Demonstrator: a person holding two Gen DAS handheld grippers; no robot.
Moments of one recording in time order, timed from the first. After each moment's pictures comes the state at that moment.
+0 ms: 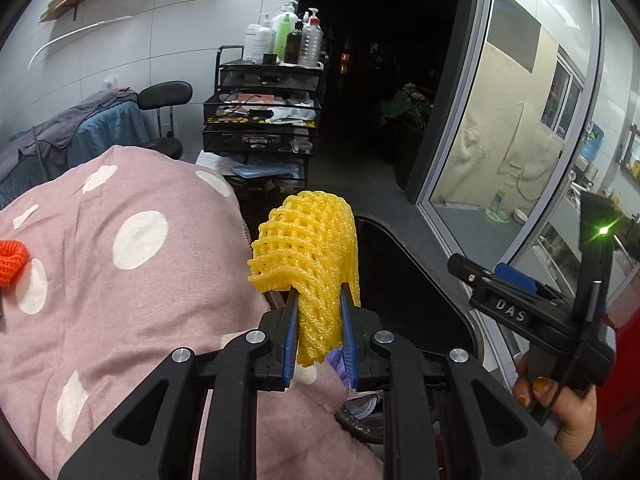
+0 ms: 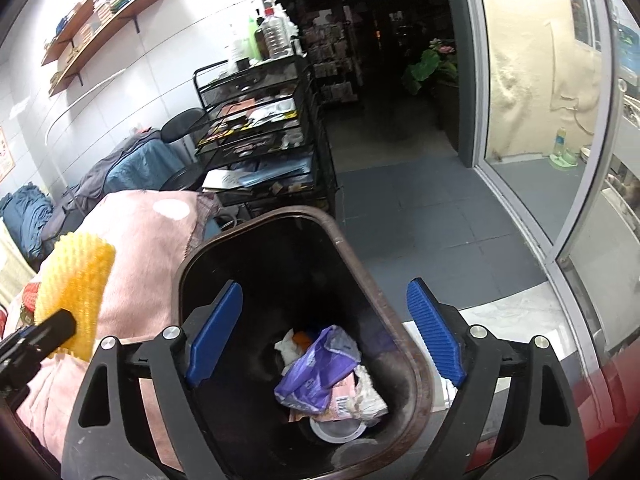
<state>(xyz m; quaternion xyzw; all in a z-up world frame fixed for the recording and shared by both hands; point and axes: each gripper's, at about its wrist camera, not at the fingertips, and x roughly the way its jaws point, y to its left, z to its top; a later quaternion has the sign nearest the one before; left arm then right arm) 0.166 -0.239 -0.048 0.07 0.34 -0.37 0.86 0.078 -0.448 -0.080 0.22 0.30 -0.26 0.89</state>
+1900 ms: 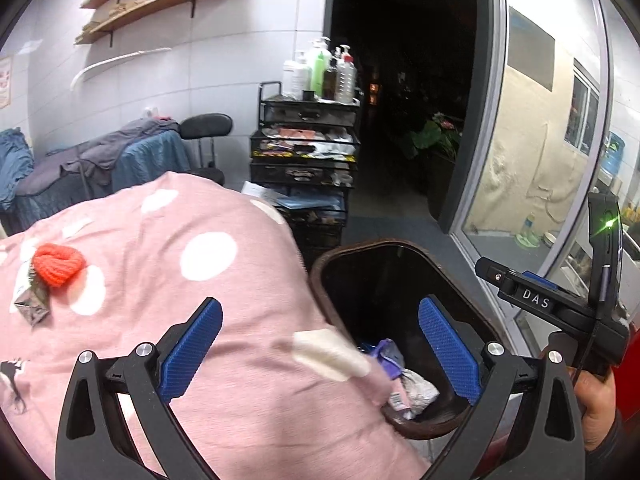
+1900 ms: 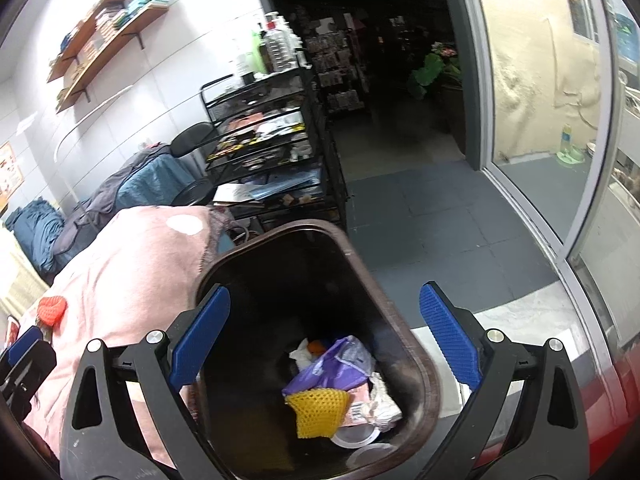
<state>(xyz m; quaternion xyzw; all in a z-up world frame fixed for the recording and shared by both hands) 0.147 -0.192 -0.028 0.07 0.27 -0.30 0.91 0.078 -0.435 -0.065 0.23 0.28 -0.23 0.91</state>
